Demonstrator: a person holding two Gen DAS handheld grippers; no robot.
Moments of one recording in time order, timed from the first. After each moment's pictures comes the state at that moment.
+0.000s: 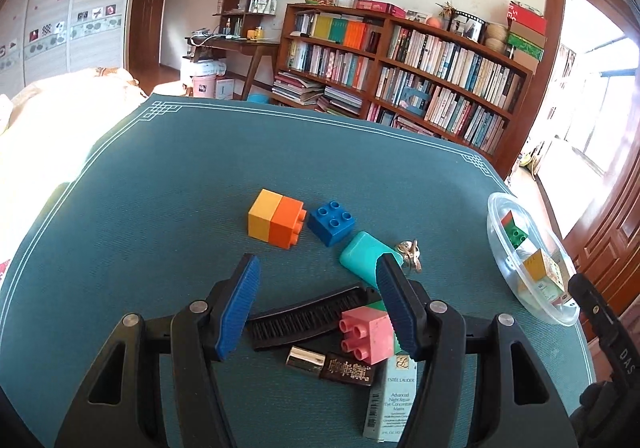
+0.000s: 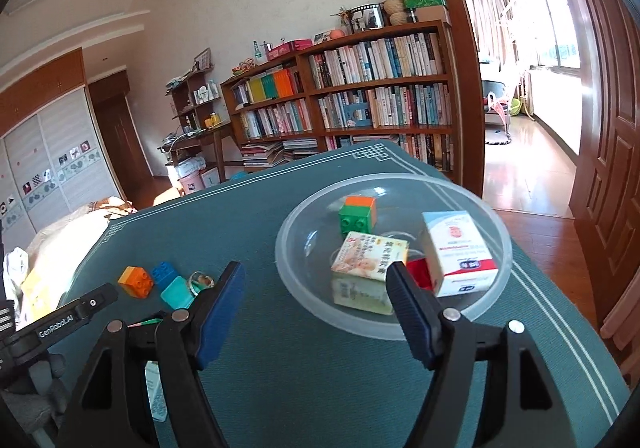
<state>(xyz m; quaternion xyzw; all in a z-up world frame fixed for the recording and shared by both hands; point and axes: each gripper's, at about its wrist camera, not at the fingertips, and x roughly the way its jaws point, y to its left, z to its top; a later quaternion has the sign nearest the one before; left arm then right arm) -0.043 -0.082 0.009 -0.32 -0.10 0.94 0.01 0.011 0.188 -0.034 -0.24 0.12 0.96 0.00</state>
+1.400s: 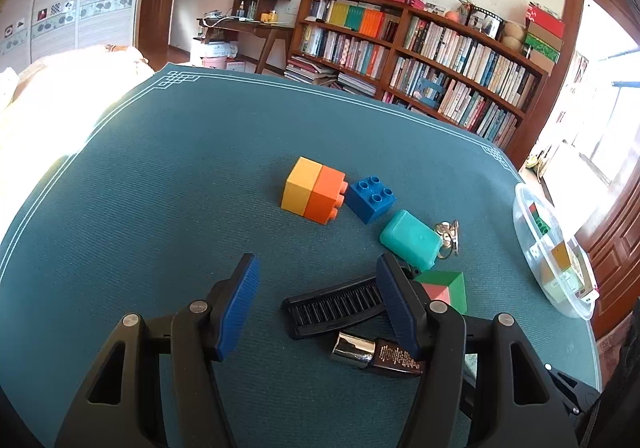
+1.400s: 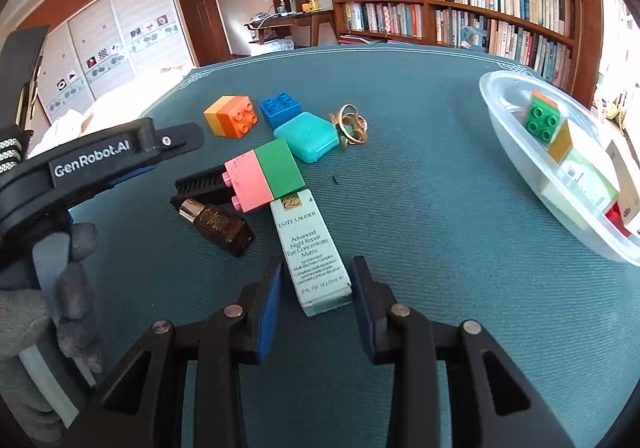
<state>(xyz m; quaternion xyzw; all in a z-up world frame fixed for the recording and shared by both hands) -0.051 -0.097 -0.025 -0.35 -0.11 0.93 0.01 0.003 0.086 -0.102 -0.40 0.01 0.90 -0.17</state>
